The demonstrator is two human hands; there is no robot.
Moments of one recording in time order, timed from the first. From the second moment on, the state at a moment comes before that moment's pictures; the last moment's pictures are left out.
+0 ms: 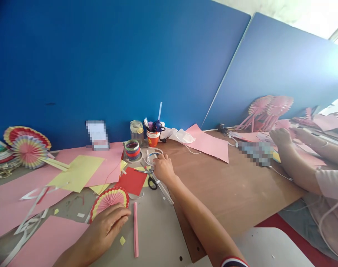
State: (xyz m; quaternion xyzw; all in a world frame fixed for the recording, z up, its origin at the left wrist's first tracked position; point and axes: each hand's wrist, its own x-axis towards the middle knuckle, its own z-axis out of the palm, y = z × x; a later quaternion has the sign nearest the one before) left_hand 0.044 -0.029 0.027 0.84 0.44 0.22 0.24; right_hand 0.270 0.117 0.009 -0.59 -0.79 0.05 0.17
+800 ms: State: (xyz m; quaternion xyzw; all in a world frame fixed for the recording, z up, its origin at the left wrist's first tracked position) left_hand 0.018 -0.023 0.023 0.60 0.53 0.46 0.38; right_hand 0.245 0.025 0.090 -0.29 -0.92 0.12 0.22
